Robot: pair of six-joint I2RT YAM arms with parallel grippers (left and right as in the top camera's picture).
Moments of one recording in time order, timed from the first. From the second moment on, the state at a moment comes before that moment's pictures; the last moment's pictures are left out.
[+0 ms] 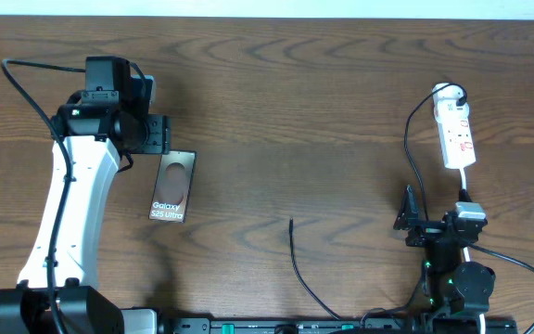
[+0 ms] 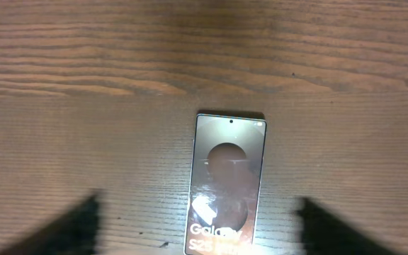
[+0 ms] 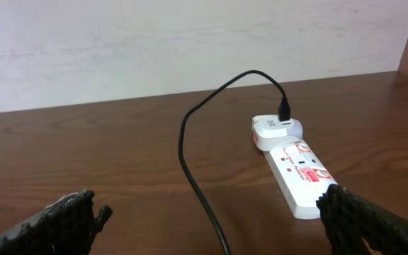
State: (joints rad) left arm 0.02 1.52 1.33 -0.97 0.02 0.06; right arm -0.04 0.01 0.01 -0.07 -0.01 0.10
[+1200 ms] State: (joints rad) left arm 0.02 1.81 1.32 -1.12 0.10 0.06; right arm -0.04 0.01 0.01 -0.07 -0.01 0.10
